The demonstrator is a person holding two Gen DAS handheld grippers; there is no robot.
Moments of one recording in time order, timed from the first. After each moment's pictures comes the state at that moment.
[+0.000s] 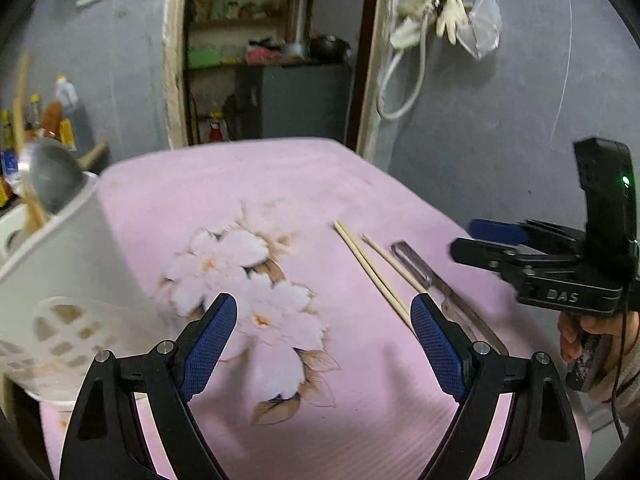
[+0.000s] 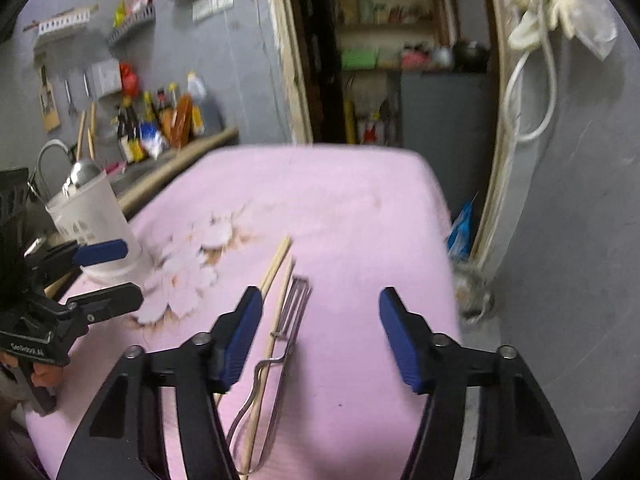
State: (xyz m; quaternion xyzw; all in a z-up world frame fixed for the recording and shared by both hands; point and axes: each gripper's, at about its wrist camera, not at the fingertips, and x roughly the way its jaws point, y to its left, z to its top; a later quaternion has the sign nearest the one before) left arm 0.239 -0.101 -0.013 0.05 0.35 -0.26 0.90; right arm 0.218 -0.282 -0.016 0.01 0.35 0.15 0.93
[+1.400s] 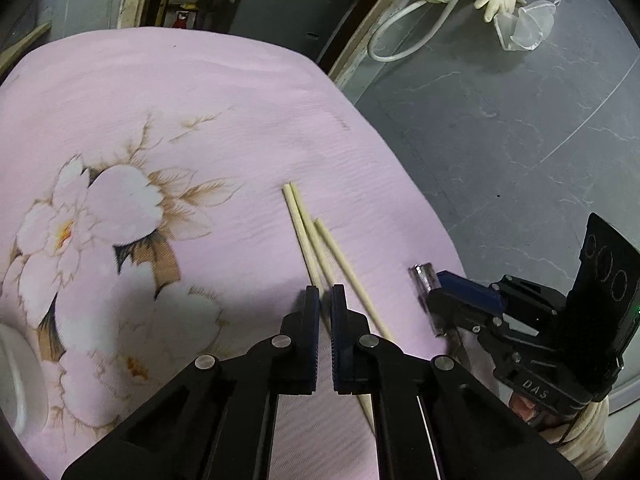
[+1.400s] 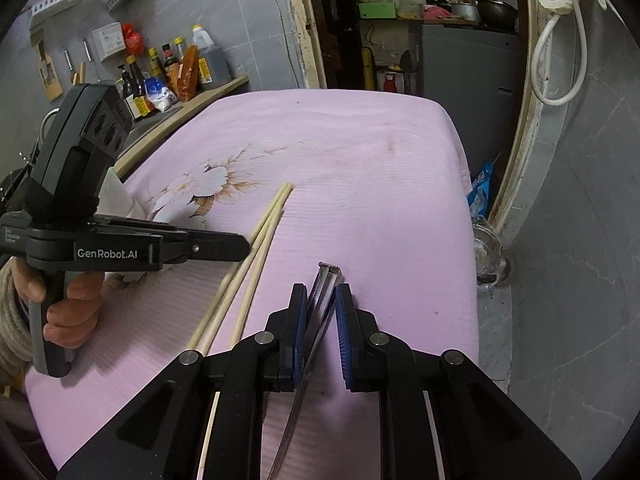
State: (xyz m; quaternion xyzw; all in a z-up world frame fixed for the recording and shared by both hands) left arm 0.323 -0.124 -0.049 -0.08 0.50 -0.32 0.80; right arm 0.238 -0.288 -0.034 0.00 0.42 0.17 0.89
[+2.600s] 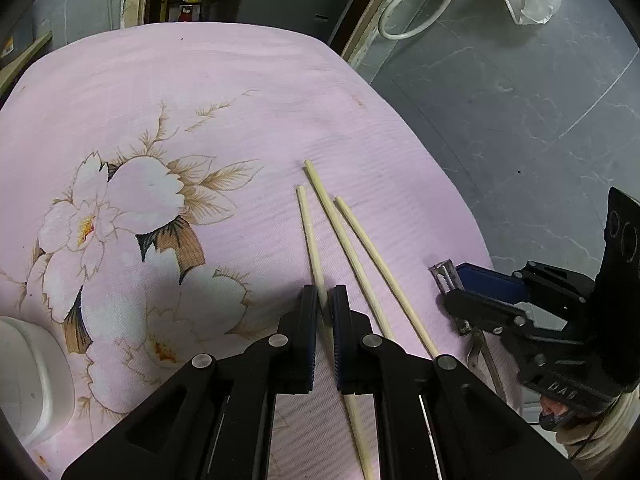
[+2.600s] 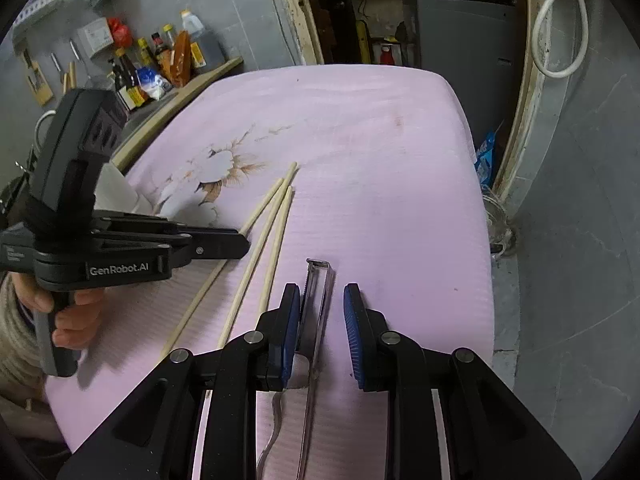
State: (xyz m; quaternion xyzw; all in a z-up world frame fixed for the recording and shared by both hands) left arm 0.321 -0.130 -0.052 -0.03 0.53 -0.30 0.79; right arm 0.239 -0.280 -0.032 0.01 0.47 0.17 0.87
